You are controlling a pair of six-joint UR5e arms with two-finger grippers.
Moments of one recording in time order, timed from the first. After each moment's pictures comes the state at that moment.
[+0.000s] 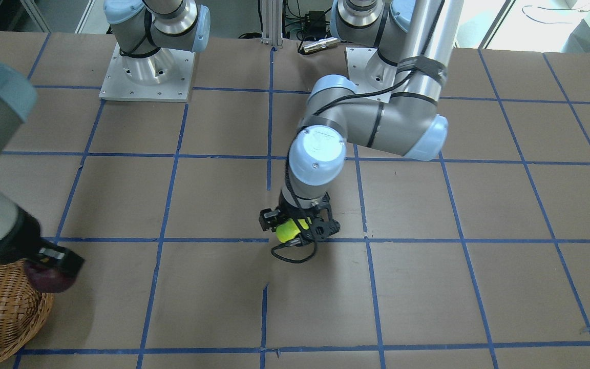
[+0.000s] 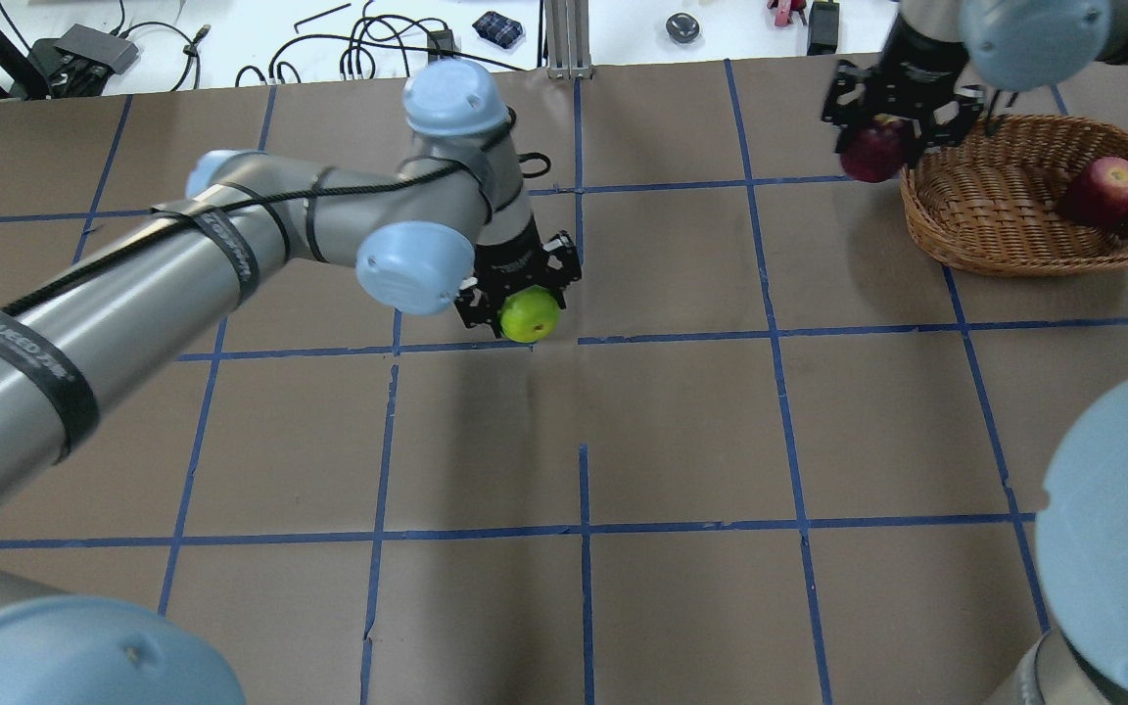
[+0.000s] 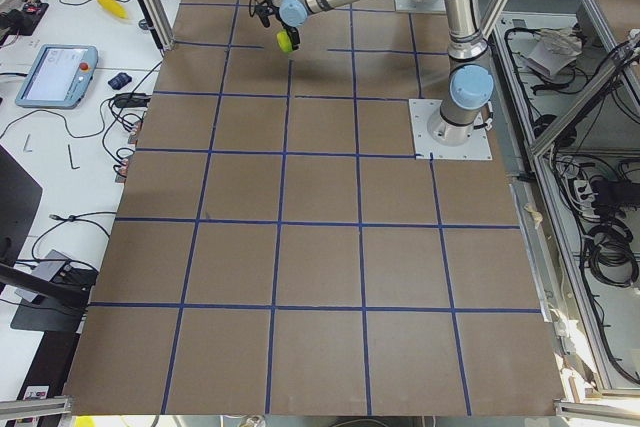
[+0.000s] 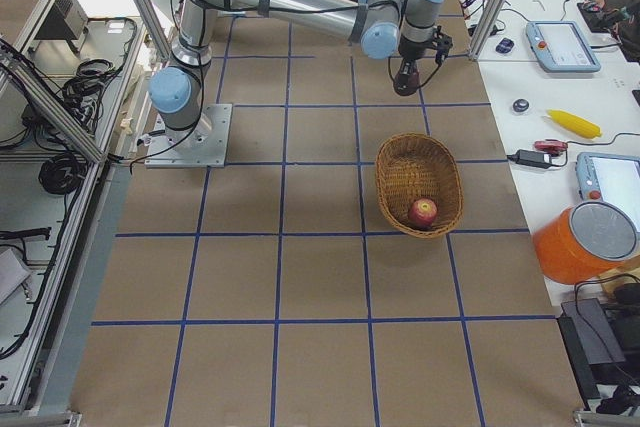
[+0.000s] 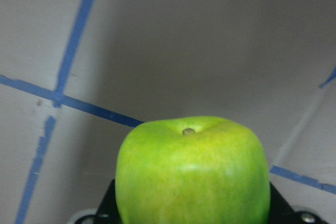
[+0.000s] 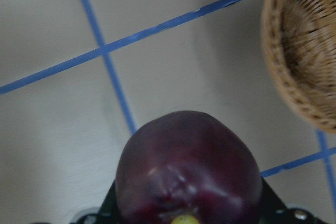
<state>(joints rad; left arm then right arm) -1.89 -2.04 -1.66 -1.05 1.47 -0.74 1.36 -1.14 1.36 -1.80 -1.58 0.06</state>
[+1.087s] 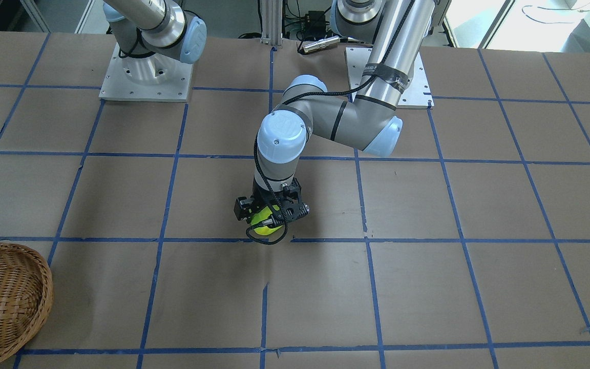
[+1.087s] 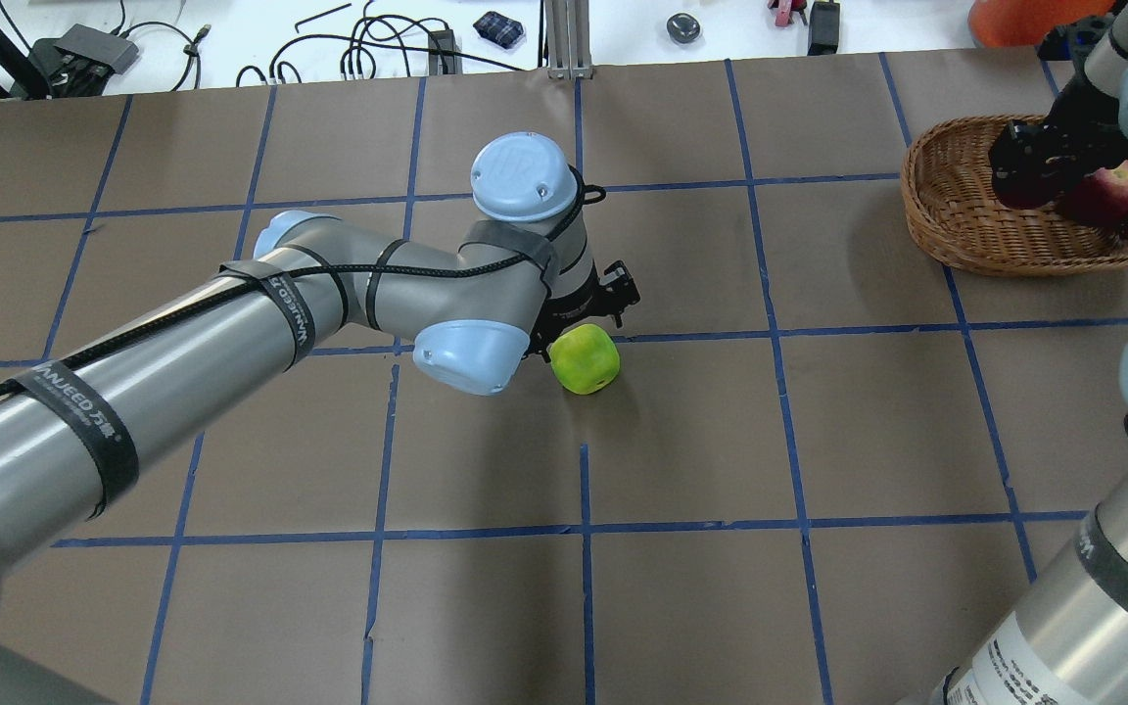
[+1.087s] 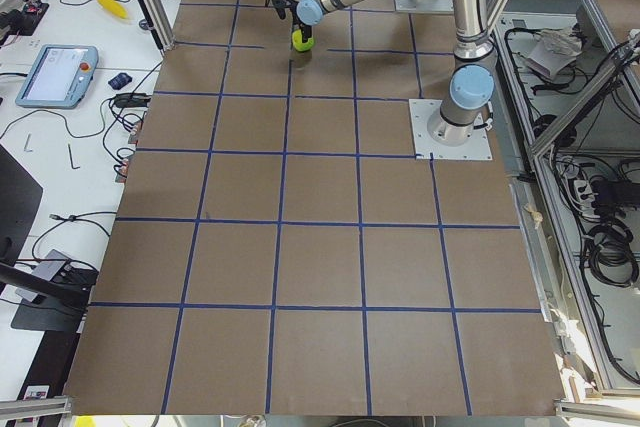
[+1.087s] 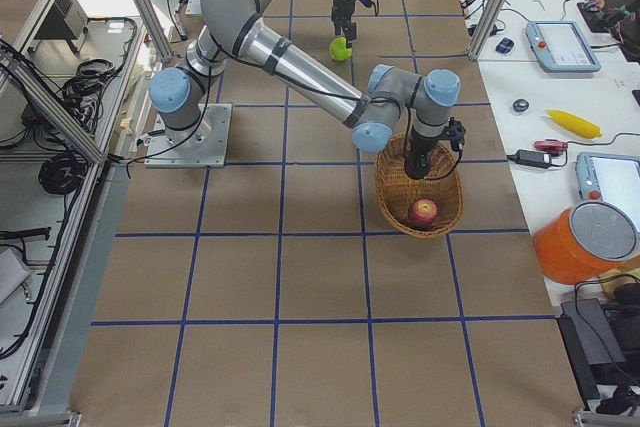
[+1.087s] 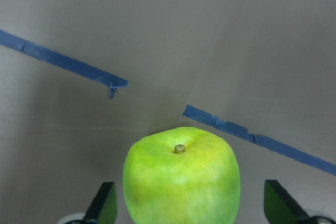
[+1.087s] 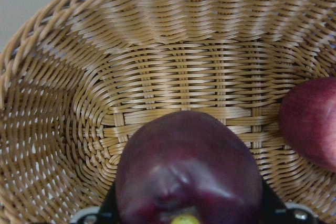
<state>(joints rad) -1.94 -1.99 -1.73 -0.93 1.47 -0.79 1.13 -0.96 1.37 -2.02 -1.60 -0.37</state>
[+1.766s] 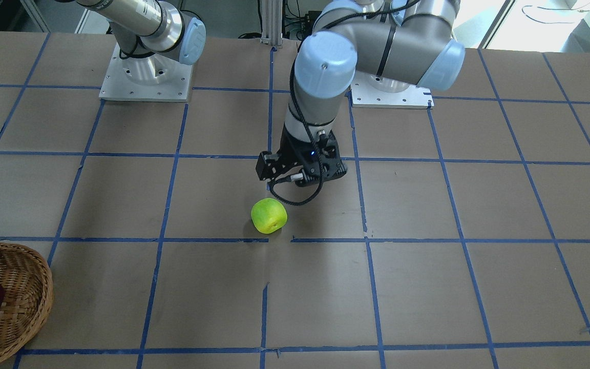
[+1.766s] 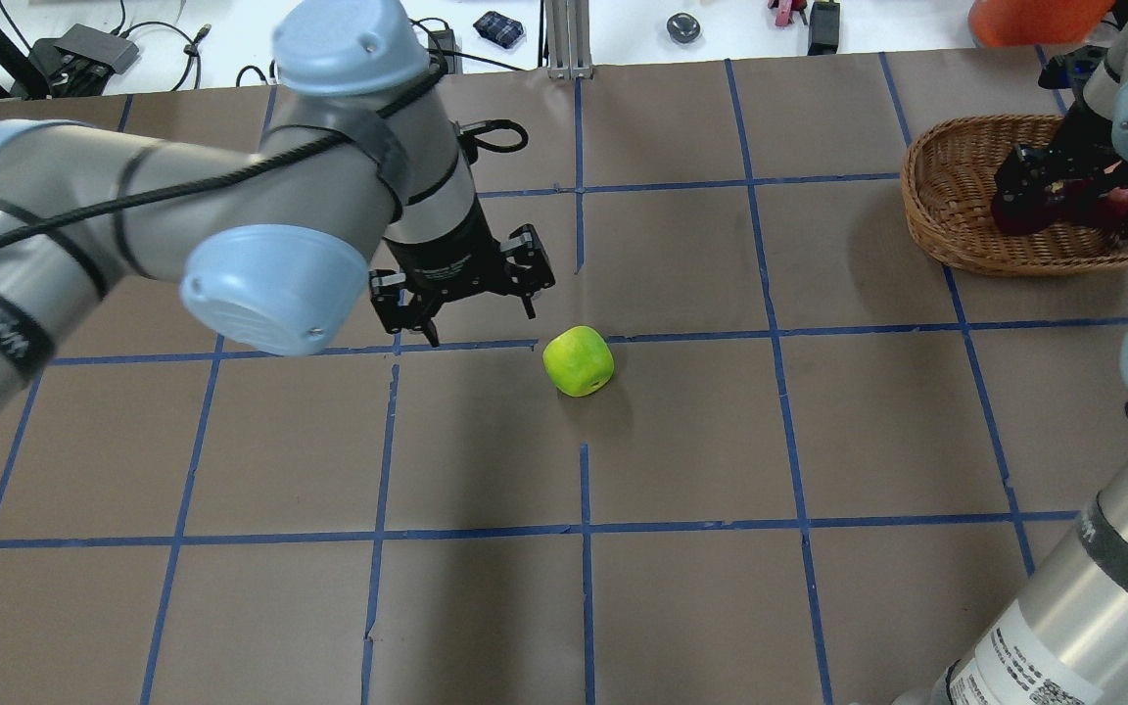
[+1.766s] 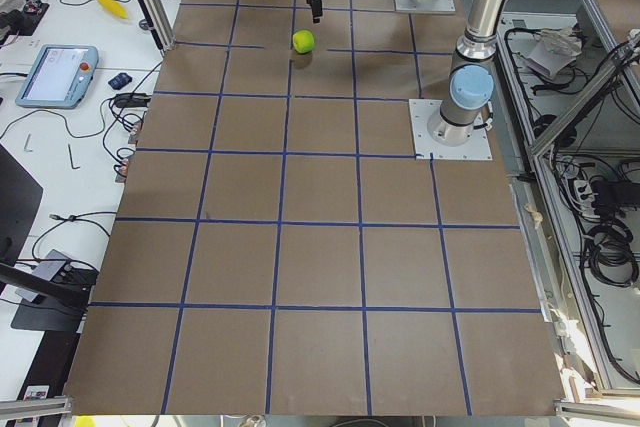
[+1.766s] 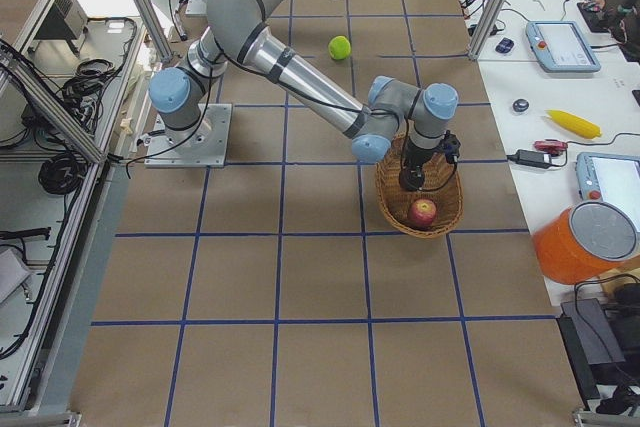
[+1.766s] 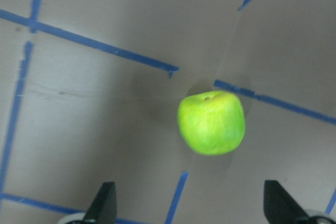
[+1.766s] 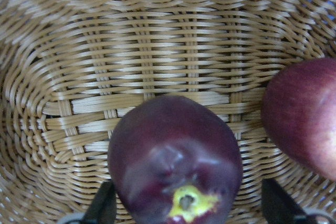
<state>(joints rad) -1.80 -1.63 -1.69 -1.44 1.48 -0.40 1.11 -0.93 1.38 -2.02 -1.67 -0.40</state>
